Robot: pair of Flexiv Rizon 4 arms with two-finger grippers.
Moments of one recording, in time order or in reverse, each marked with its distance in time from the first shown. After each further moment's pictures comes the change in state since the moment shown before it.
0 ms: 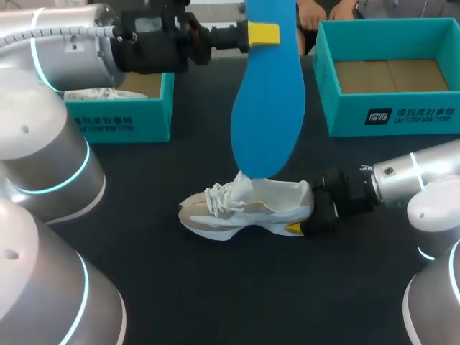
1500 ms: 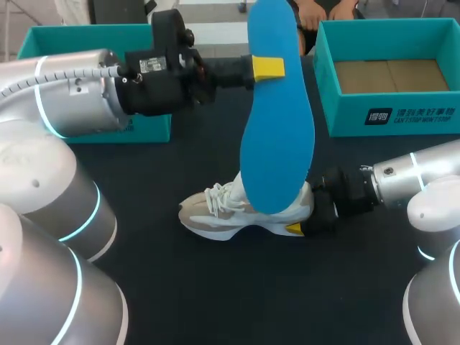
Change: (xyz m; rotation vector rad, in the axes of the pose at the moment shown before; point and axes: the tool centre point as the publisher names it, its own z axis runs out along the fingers) left arm 0.004 0.036 0.003 0.074 -0.007 -0.134; right arm 0.000 0.000 0.000 0.000 0.000 0.000
